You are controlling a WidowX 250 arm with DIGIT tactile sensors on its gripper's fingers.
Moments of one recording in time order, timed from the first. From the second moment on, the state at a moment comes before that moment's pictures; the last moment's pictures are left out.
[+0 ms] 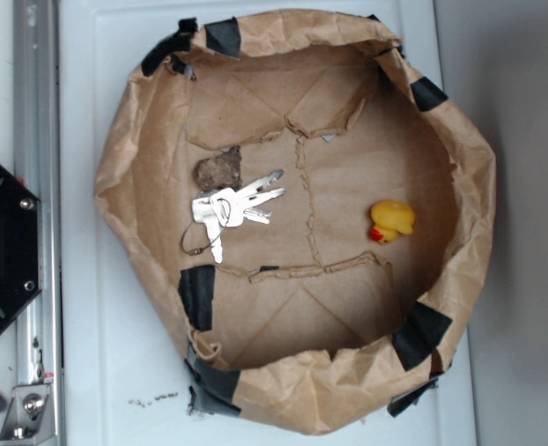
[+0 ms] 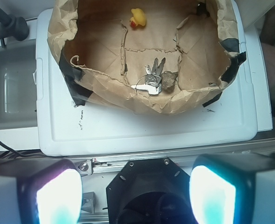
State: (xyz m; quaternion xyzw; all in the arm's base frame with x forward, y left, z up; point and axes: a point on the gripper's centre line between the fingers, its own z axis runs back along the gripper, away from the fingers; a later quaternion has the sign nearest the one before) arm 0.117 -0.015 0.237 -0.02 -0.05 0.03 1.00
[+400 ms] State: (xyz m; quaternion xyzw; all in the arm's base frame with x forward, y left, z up) arm 0.116 -0.015 0.233 -0.02 -0.04 0.03 1.00
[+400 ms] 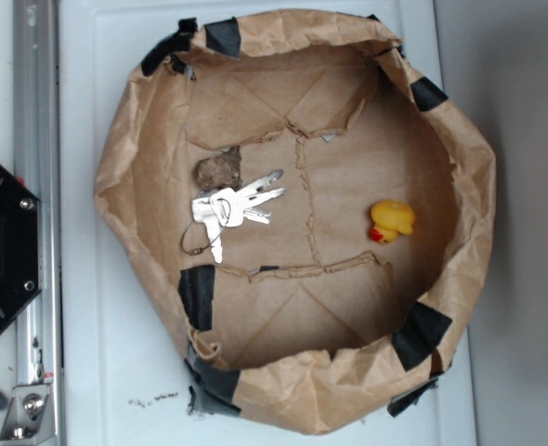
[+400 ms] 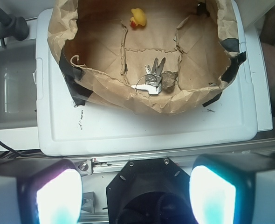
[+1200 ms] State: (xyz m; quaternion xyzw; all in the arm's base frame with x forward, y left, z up) arm 0.247 0.002 0.163 0.02 -0.09 0.20 0.98
